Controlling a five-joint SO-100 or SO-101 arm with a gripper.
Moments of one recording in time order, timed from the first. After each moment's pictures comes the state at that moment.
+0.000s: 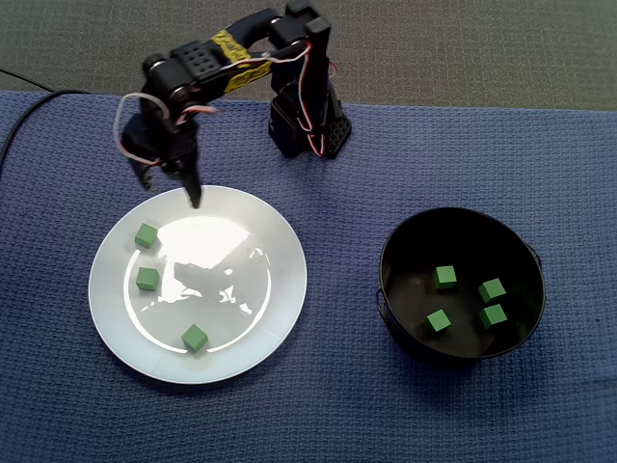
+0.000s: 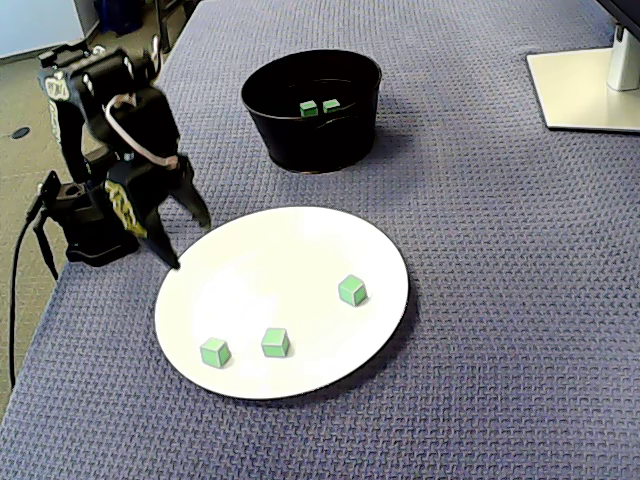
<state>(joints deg) 52.0 89.2 83.1 75.2 -114.2</state>
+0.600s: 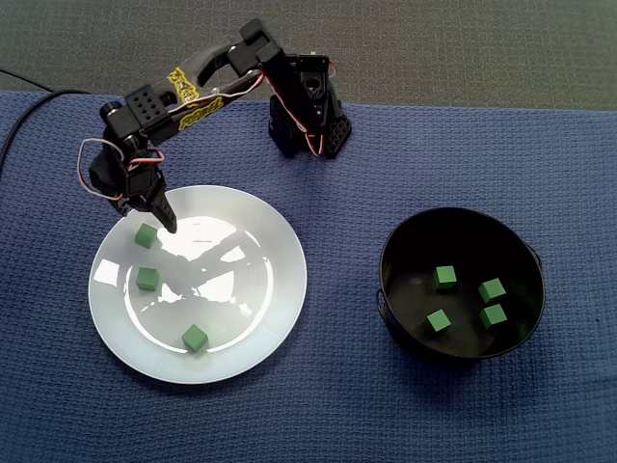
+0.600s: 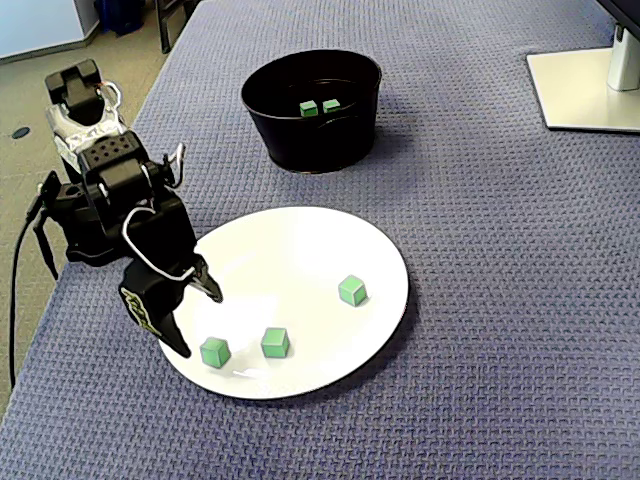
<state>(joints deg) 56.2 66.2 75.6 65.7 -116.1</state>
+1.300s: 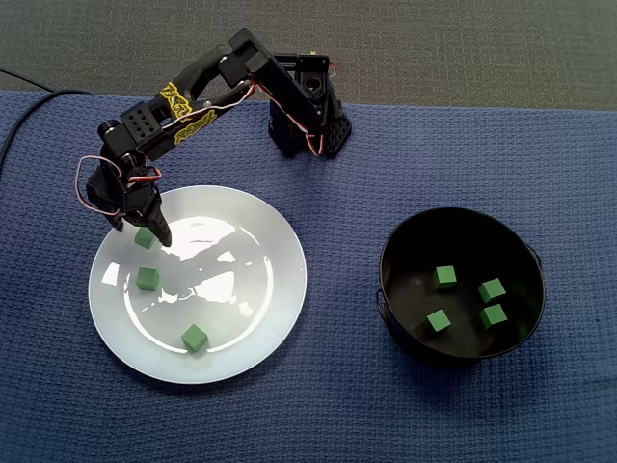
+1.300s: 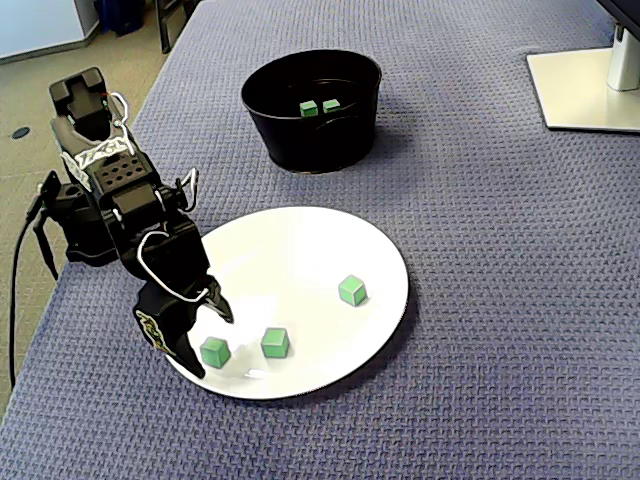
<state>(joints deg) 55.7 60.6 75.5 58.7 -116.1</state>
